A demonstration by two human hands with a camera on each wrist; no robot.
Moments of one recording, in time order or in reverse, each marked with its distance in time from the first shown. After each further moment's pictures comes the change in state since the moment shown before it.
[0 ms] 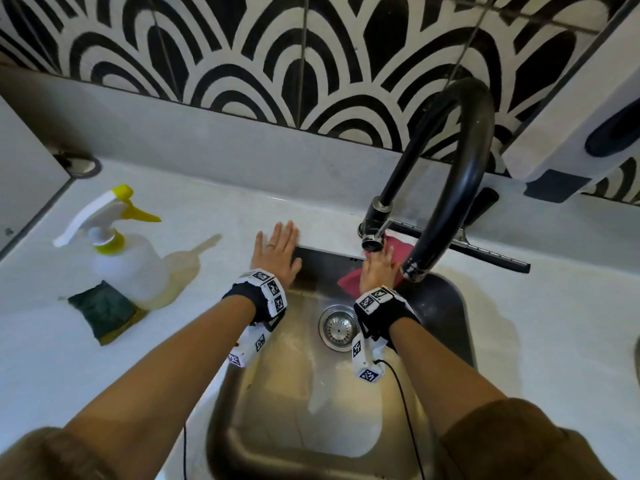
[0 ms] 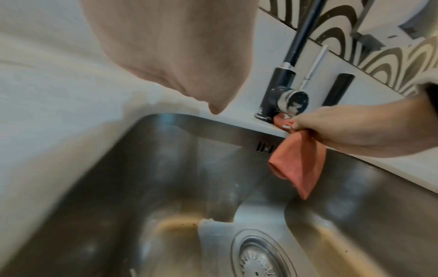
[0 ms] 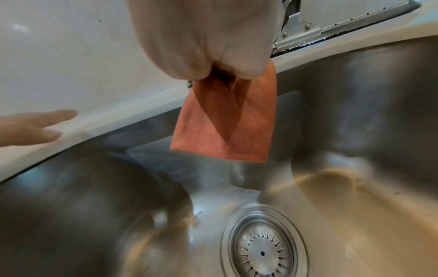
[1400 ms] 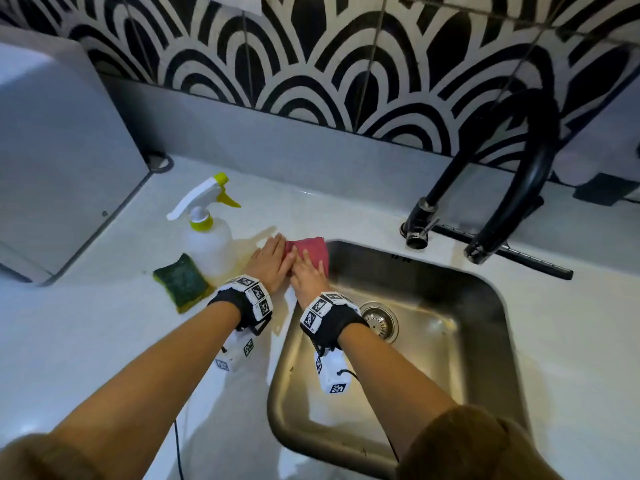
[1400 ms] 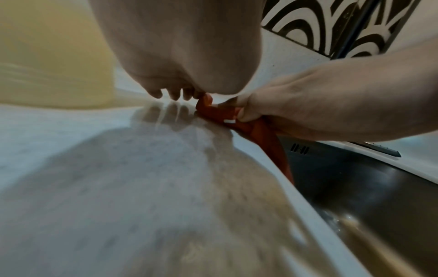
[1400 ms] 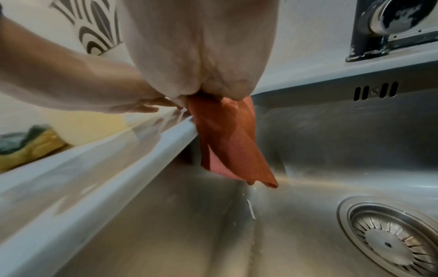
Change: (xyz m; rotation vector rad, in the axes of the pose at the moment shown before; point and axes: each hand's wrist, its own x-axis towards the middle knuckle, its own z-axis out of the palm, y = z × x) left_hand -0.063 -0.097 0.018 -0.392 0.025 -0.084; right_hand -0.109 -0.132 0.072 -0.232 -0.494 -0.598
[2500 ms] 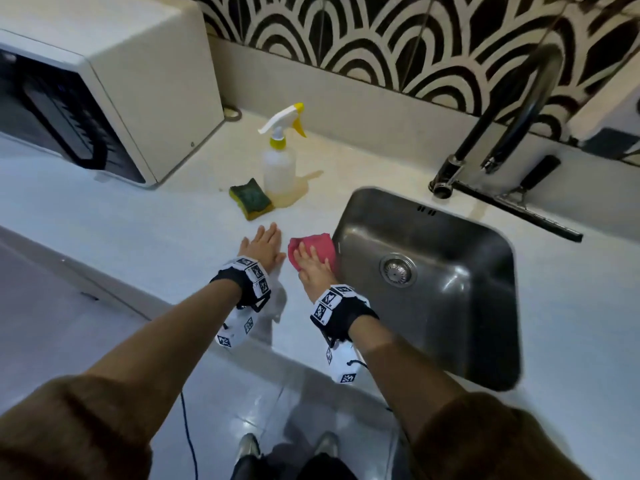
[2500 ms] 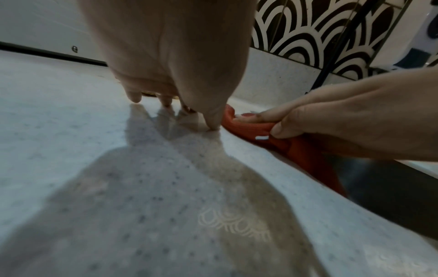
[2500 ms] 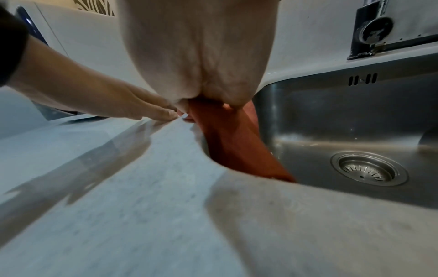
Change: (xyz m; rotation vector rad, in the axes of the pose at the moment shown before) left_hand -0.189 -0.042 0.017 0.221 -0.100 -0.184; right_hand -0.143 -0.067 0.086 -0.092 -0.105 -0.111
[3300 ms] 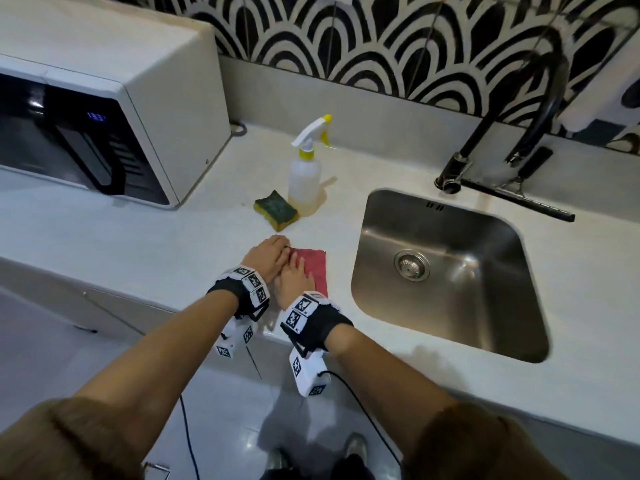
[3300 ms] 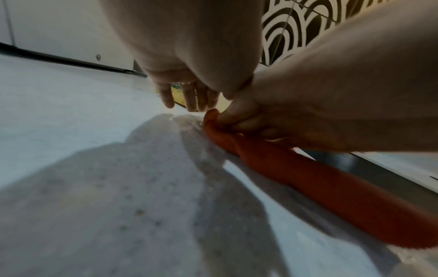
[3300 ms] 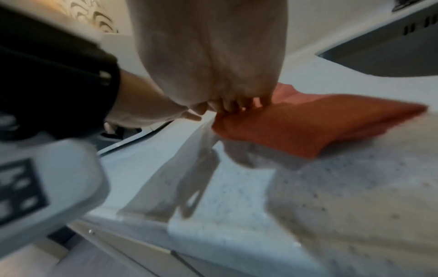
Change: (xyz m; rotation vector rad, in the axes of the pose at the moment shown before) left_hand 0.001 -0.085 -0.003 -0.302 0.199 0.299; right_hand 0.039 -0.129 0.044 0.083 0.102 0.295
